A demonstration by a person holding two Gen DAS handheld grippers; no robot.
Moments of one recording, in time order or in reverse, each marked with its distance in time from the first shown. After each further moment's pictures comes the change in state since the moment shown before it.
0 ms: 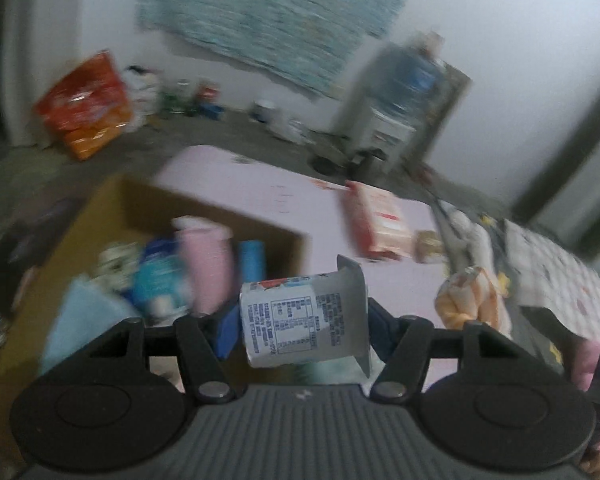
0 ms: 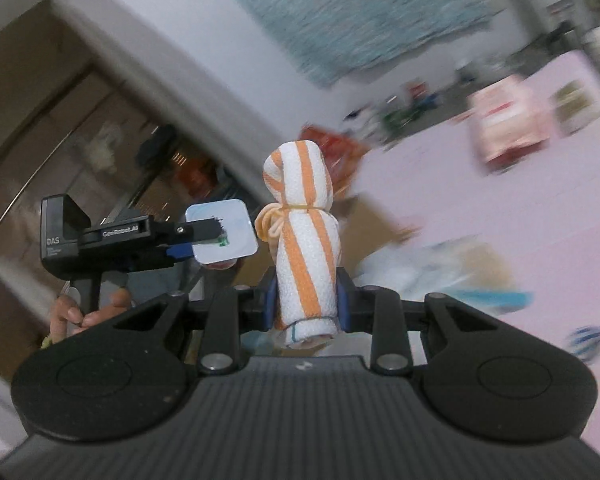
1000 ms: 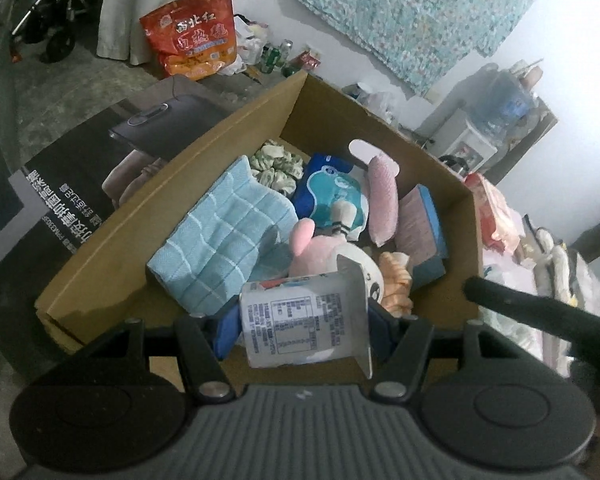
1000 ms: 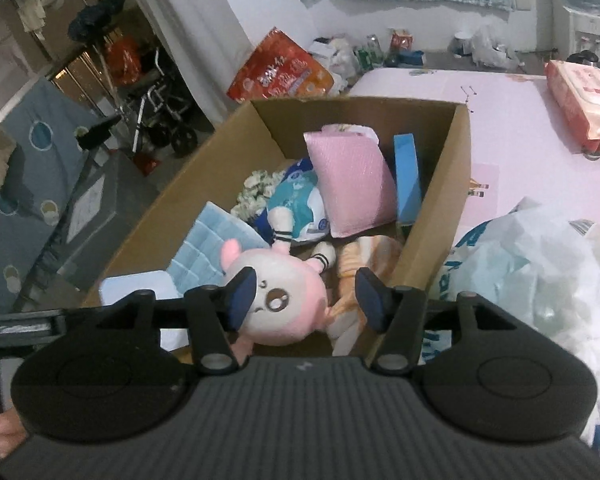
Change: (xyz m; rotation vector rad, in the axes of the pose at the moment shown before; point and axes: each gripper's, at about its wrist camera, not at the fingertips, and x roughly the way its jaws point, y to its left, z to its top) left arm 0.016 0.162 -0.090 -0.233 0.043 0.093; right arm 0.213 0.084 -0.049 -0.230 0.194 -0.325
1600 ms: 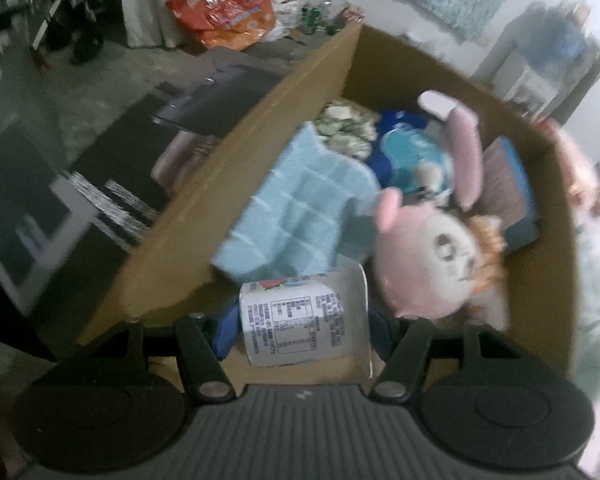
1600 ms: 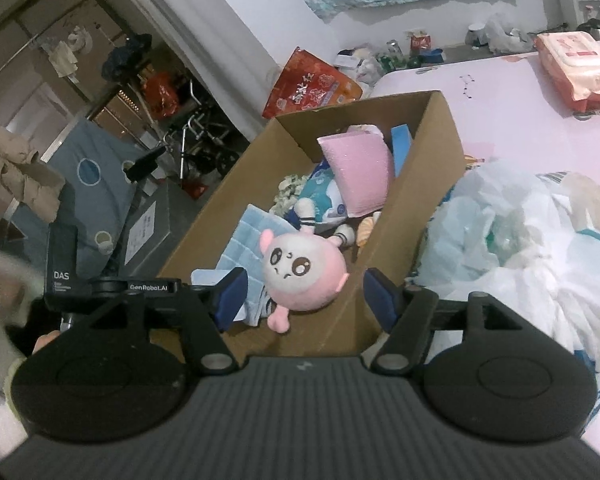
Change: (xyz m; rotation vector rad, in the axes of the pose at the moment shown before) left arm 0.037 0.013 0.012 0.106 0.134 0.255; right arm -0.066 -0.041 -0.032 0.097 -0.043 0.144
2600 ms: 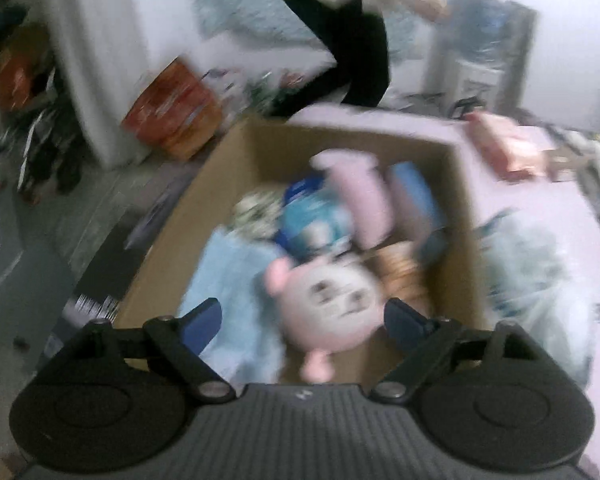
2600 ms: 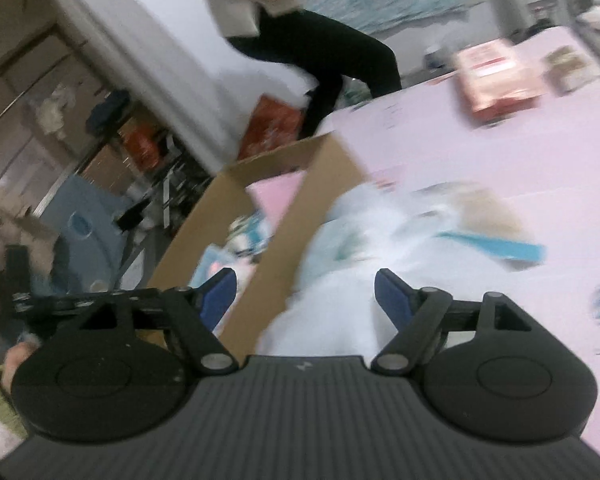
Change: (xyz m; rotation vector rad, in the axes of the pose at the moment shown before) left arm -0.073 -0.119 -0.009 0.302 -0.237 0.027; right arm -0.093 -0.098 -0.014 0.114 -0.163 -0.055
